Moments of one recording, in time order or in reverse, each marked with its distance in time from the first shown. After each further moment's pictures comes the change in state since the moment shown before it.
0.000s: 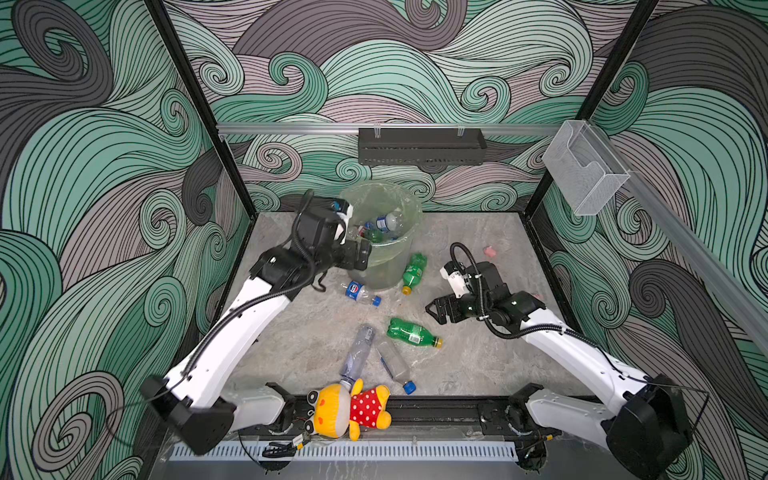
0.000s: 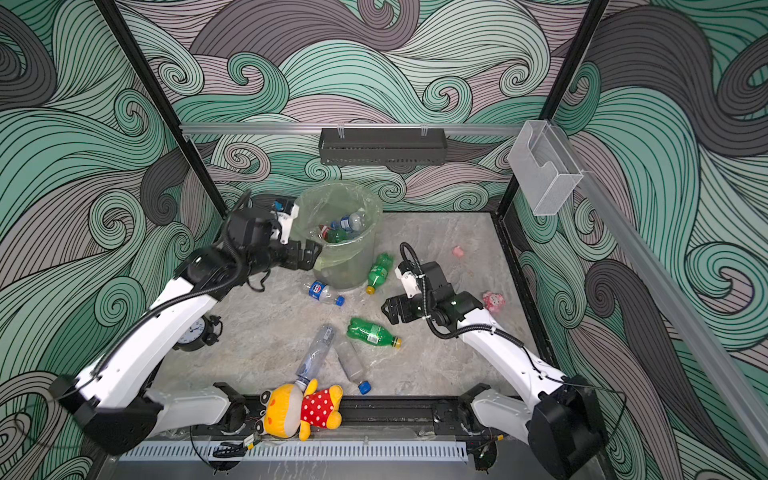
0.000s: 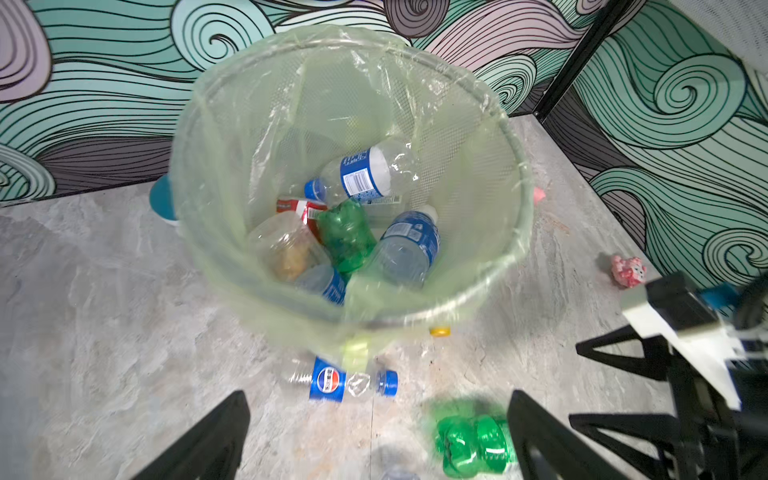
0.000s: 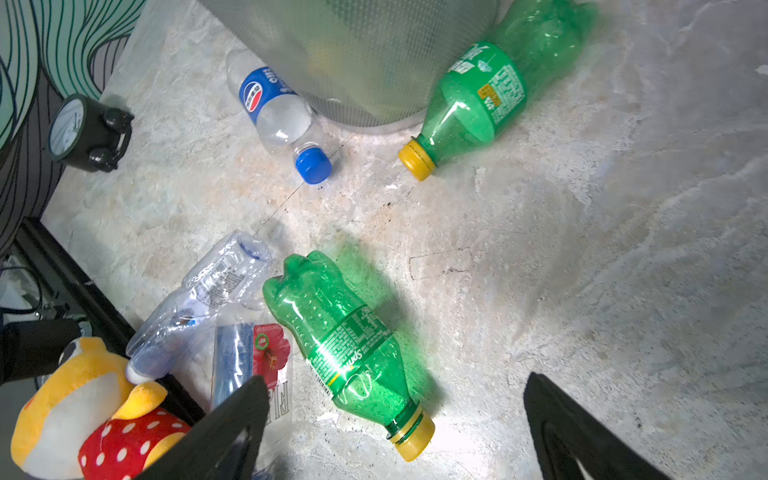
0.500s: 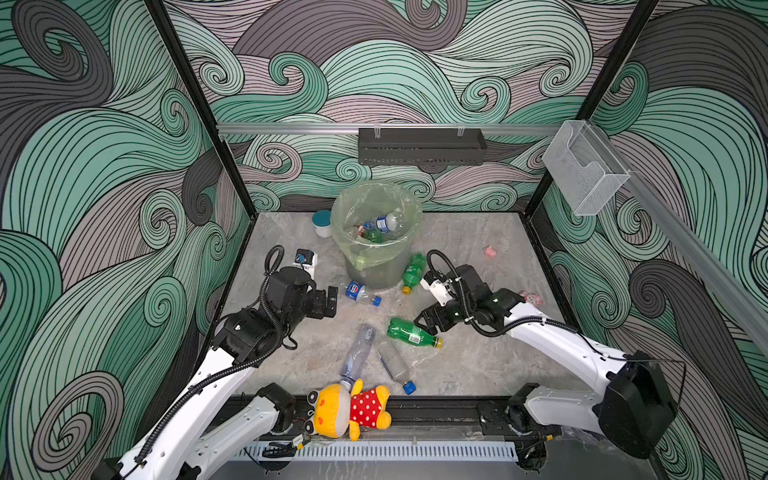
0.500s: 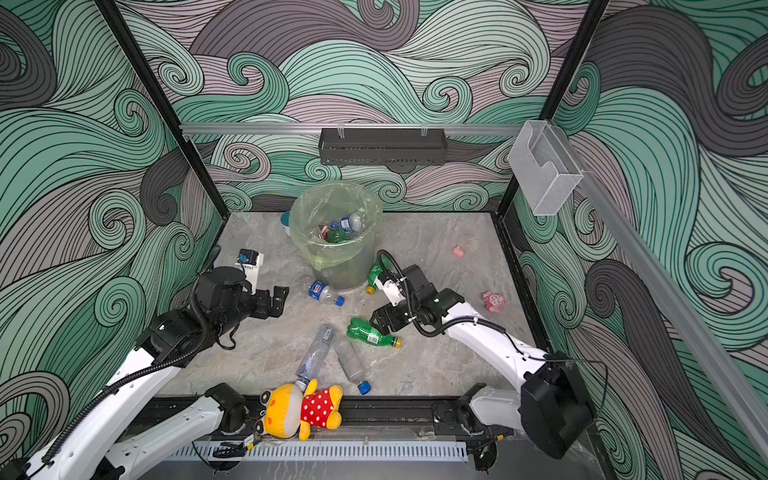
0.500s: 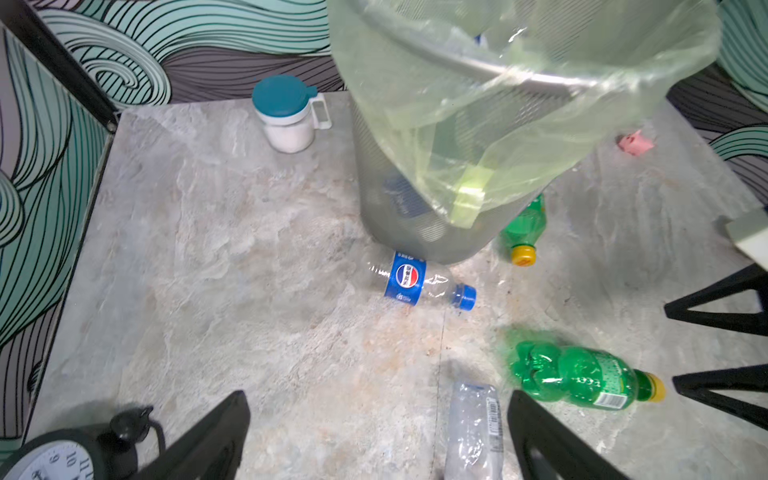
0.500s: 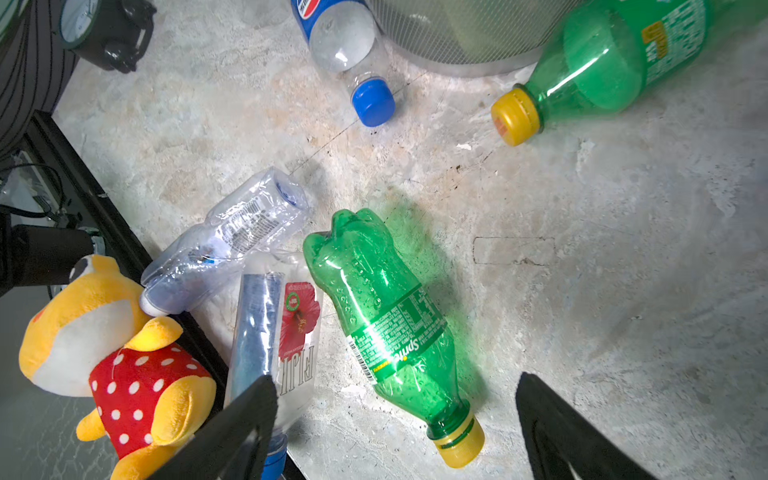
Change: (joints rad) left arm 0.007 -0.380 -0.425 -0.057 -0.171 -0.058; right arm 0.115 0.126 0.042 -0.027 -0.039 -0.068
